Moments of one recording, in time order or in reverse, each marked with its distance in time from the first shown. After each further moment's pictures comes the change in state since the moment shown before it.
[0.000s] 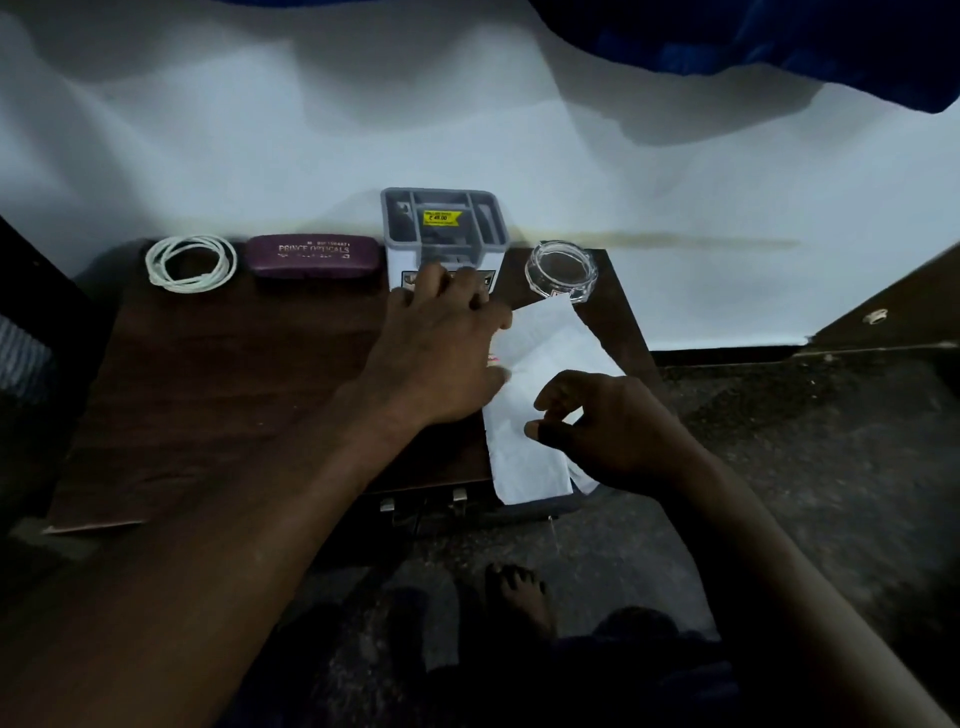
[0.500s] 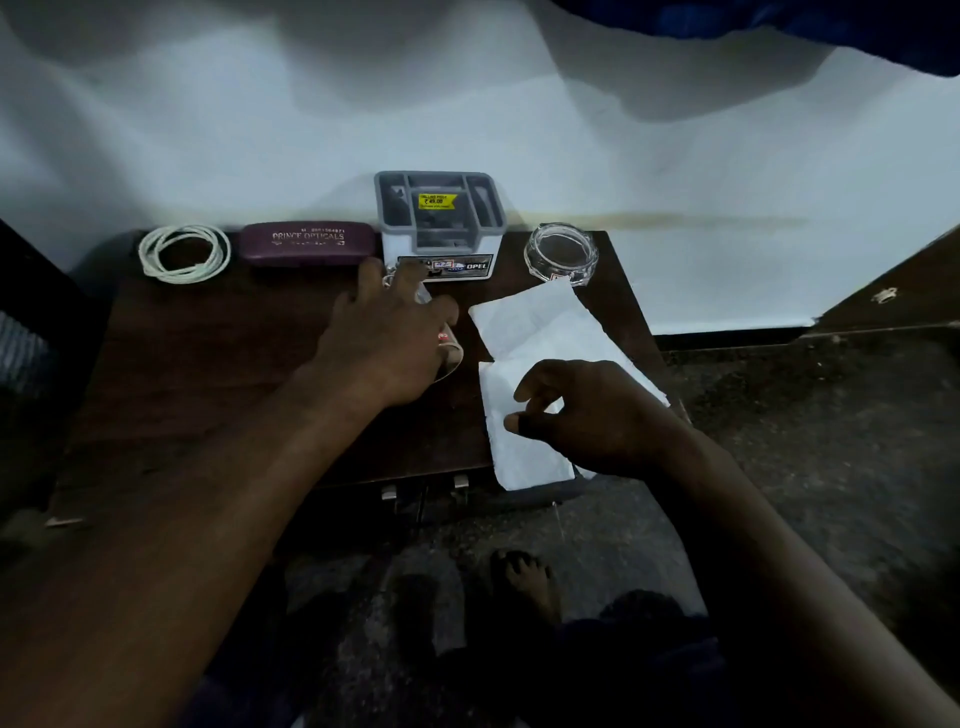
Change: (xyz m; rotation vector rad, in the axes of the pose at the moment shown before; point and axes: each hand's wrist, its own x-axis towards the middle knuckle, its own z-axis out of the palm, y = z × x) left_hand -0.008 -0.032 0.001 0.068 -0.182 -0.157; right_hand 0.003 -0.015 0.001 0.009 -0.136 -0.009
